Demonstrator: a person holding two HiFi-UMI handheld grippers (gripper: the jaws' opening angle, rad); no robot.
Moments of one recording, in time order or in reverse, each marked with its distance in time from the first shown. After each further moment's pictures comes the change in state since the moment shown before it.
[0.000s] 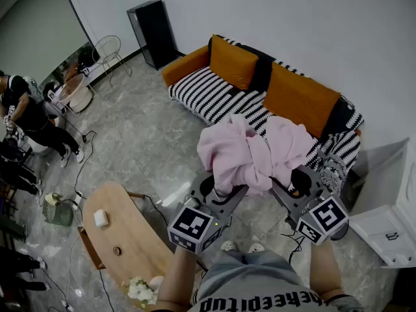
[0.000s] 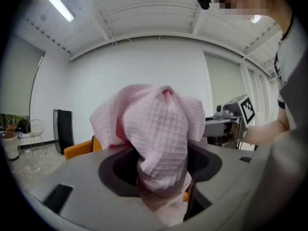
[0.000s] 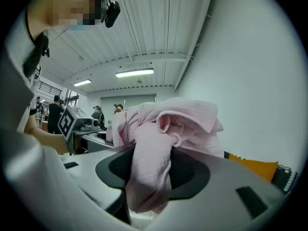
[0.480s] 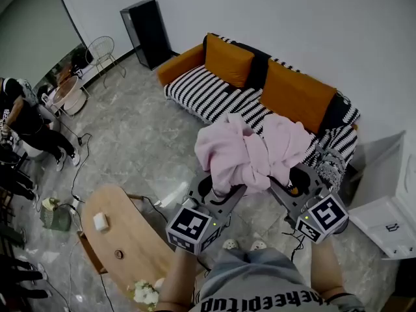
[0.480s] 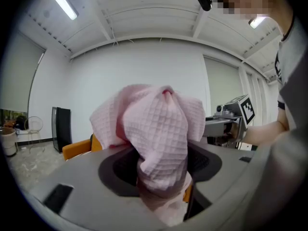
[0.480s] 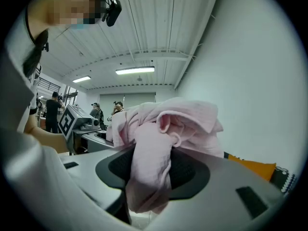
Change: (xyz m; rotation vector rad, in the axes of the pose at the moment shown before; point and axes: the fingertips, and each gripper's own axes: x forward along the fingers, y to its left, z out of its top) left arm -0.004 0.003 -0.006 -0.023 -0.002 -0.018; right arm 0.005 0.005 -0.001 -0.018 0.019 -0.012
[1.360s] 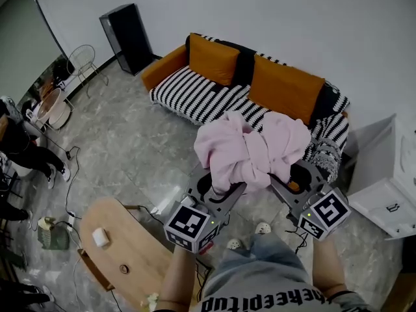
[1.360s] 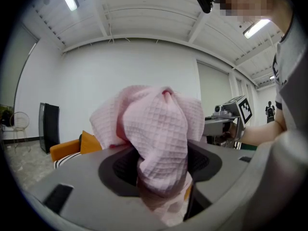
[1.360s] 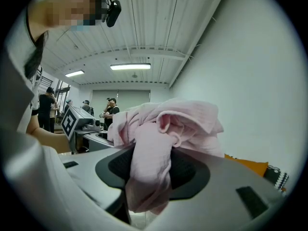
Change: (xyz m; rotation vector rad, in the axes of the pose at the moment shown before) left arm -0.002 0.047 -0.009 -0.010 -0.024 -0.132; right arm 0.041 0.009 -0.003 -0.010 0.035 -0.091
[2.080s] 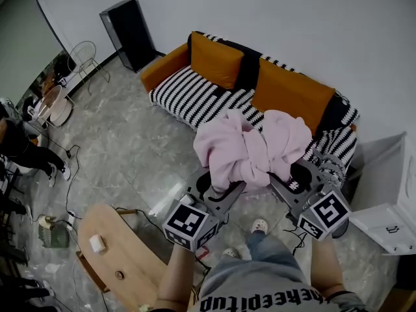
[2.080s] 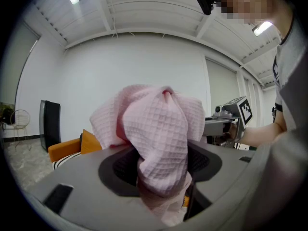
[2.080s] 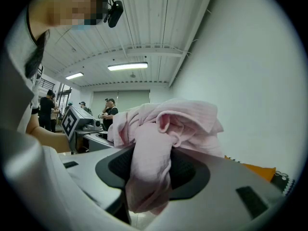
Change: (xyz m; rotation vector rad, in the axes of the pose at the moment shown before) left arm 0.070 0.046 0.001 -0.019 0.013 0.028; right arm 0.045 -0.074 -0.006 0.003 -0.007 0.030
